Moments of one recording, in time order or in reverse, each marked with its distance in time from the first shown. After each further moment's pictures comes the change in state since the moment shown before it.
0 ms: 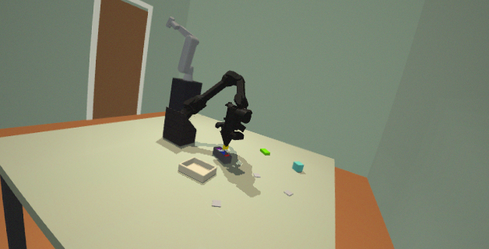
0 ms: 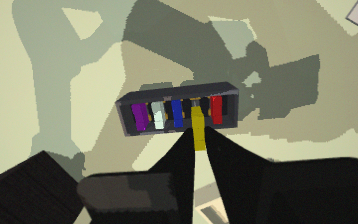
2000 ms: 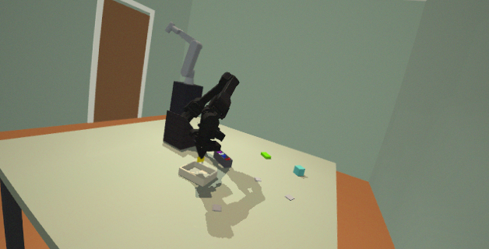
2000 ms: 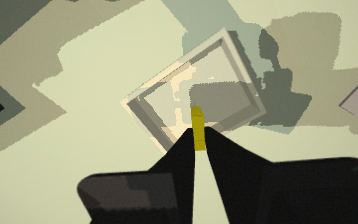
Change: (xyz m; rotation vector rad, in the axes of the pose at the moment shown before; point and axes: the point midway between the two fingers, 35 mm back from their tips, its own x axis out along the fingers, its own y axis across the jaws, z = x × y) arm -0.009 -0.072 -0.176 -0.012 0.016 -0.013
